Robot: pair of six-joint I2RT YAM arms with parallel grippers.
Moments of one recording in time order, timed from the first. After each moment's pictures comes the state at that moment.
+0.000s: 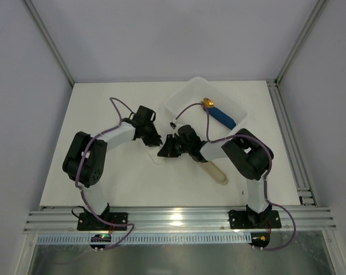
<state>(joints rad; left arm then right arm) -0.46 1.80 1.14 -0.38 0.14 -0.88 0.73 1.98 0.94 0.49 -0.37 0.71</state>
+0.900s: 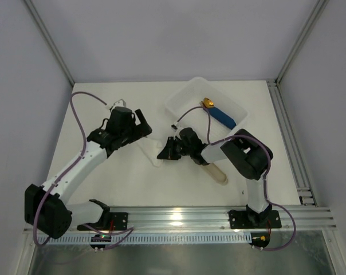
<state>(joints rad) -0.46 1.28 1.07 -0.52 -0.14 -0.77 0.74 1.99 0.89 0.57 -0.42 0.79</state>
